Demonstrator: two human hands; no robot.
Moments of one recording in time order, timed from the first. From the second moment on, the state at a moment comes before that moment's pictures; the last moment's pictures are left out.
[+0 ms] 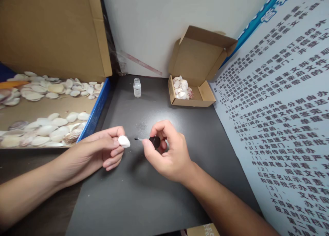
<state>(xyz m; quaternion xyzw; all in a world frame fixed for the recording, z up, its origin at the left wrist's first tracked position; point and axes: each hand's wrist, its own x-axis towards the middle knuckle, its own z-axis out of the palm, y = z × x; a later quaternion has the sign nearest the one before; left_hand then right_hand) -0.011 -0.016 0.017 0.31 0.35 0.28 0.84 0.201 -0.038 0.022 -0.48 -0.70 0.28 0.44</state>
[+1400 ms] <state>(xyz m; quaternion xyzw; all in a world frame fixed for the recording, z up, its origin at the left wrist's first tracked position) -0.009 -0.018 0.016 0.35 0.34 0.27 0.83 0.201 -0.039 0.018 -0.44 -0.70 0.31 0.46</state>
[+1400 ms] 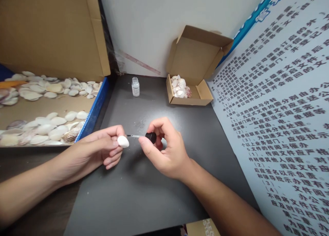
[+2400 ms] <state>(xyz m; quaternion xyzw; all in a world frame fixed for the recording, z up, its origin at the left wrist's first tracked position) -0.009 -0.016 0.017 0.30 0.36 0.28 0.84 0.209 -0.043 0.014 -0.41 -0.70 0.30 0.49</state>
